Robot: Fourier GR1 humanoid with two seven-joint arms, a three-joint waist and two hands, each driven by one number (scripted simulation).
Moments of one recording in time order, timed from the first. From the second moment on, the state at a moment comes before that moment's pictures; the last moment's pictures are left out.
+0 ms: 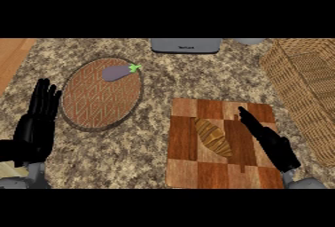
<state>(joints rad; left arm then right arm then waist) -0.04 0.37 -0.09 -1.62 0.33 0.33 -0.09 -0.05 -0.39 0.28 -1.41 -0.12 0.10 -0.01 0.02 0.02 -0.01</state>
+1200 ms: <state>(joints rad) -0.01 0.29 -0.20 -1.64 0.25 0.34 -0.06 -0.04 -0.34 0.43 -1.94 0.58 -0.16 0.30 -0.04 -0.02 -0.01</state>
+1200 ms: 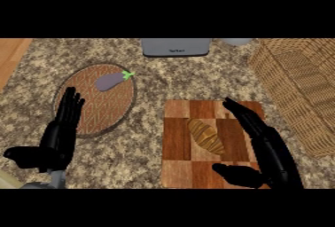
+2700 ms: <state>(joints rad) -0.01 0.25 -0.20 -1.69 0.20 0.30 -0.03 -0.37 -0.38 0.46 -2.03 0.46 0.49 0.98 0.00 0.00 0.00</state>
